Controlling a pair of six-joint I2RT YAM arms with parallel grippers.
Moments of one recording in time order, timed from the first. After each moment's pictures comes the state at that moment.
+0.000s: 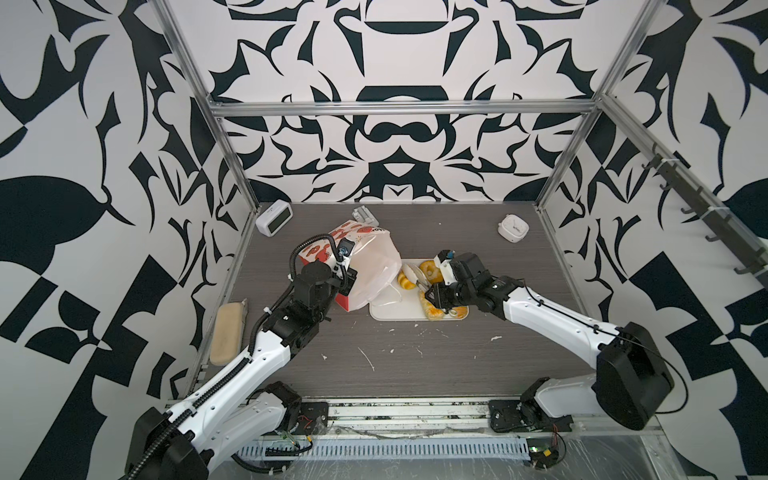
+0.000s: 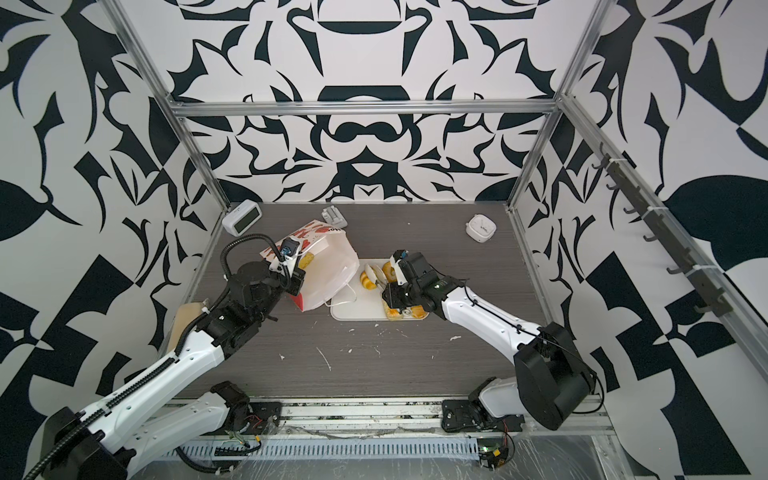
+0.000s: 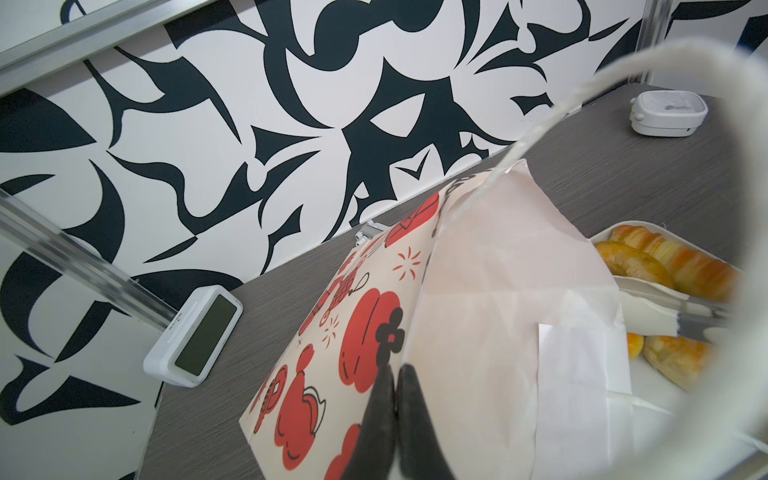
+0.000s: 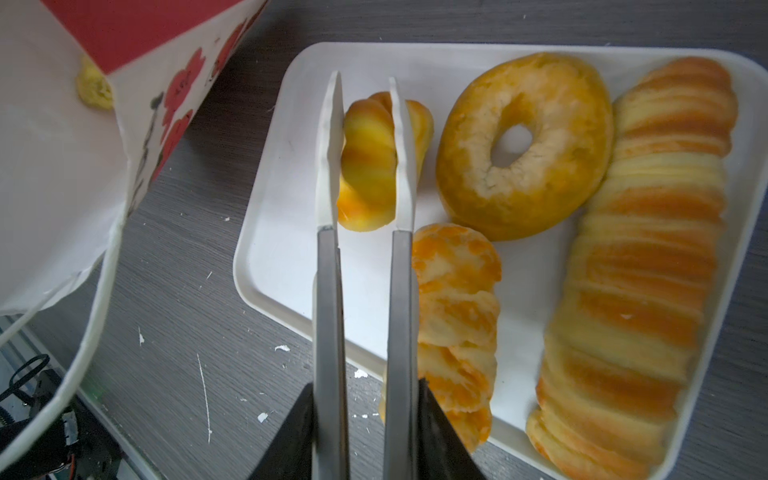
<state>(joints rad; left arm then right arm) -0.59 0.95 0.68 0.03 -0.27 0.23 0.60 1.37 0.88 -0.39 -0.20 0.45</state>
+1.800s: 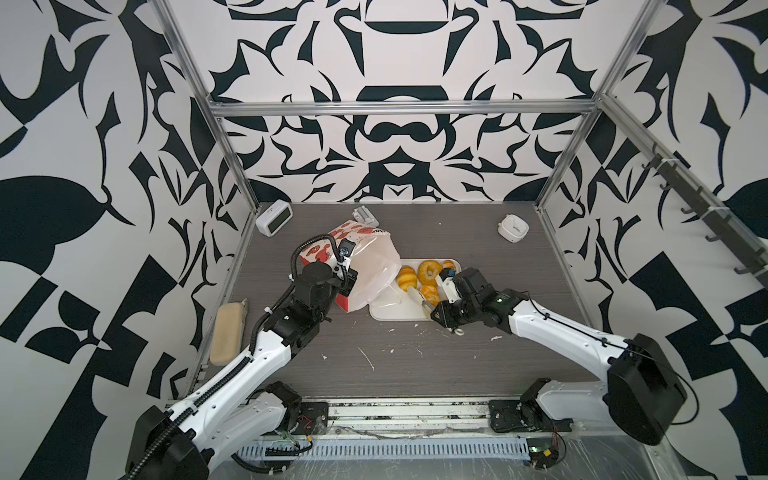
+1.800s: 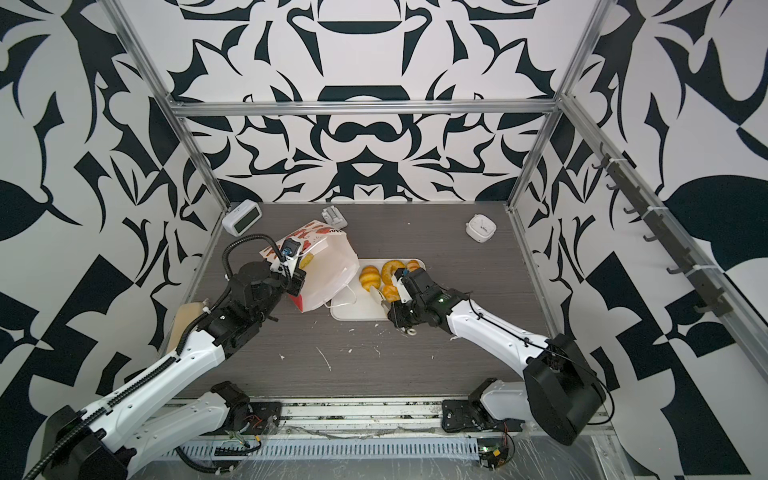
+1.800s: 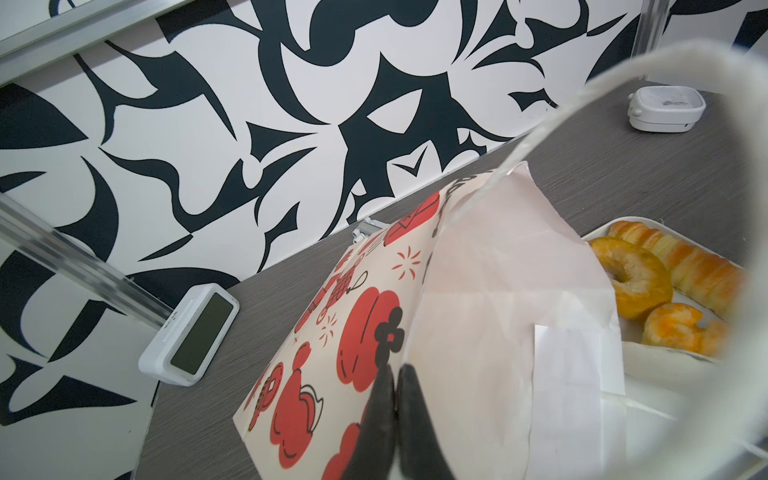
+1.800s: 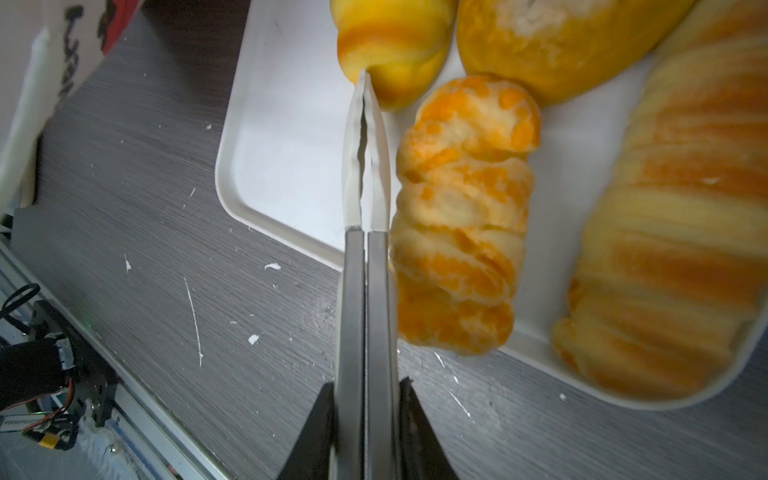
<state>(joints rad) -0.59 0.96 0.68 0.03 -0.27 0.23 0.62 1.30 0.77 -0.44 -0.26 0.45</state>
